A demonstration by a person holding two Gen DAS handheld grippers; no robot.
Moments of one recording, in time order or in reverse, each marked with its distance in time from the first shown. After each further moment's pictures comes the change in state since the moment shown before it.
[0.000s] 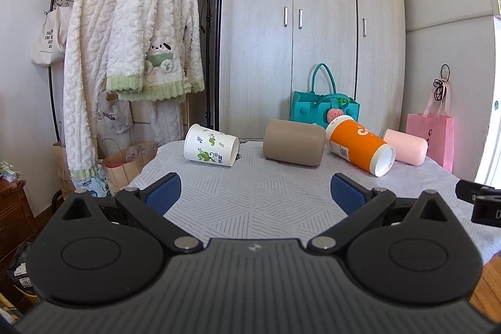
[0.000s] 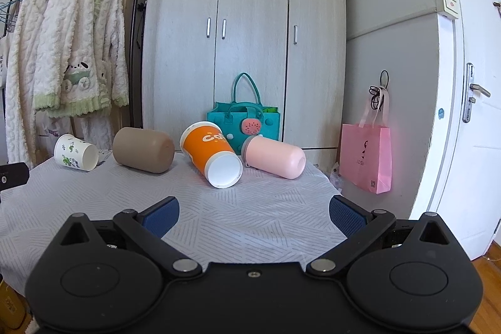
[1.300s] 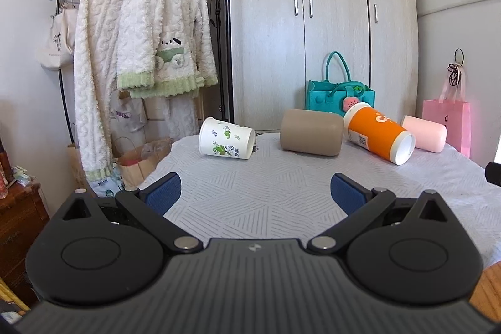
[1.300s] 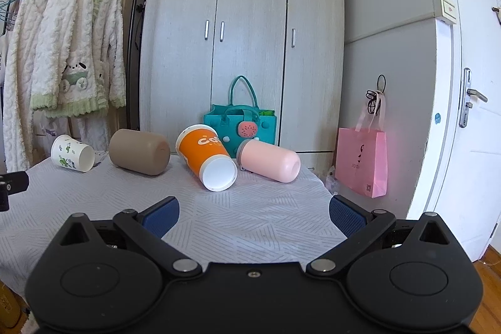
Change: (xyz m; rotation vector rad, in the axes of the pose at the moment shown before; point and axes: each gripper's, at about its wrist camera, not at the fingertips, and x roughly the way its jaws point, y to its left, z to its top) left arm 0.014 0.004 0.000 0.030 0.034 0.059; right arm 0.000 0.000 0.004 -0.013 -0.011 -0.011
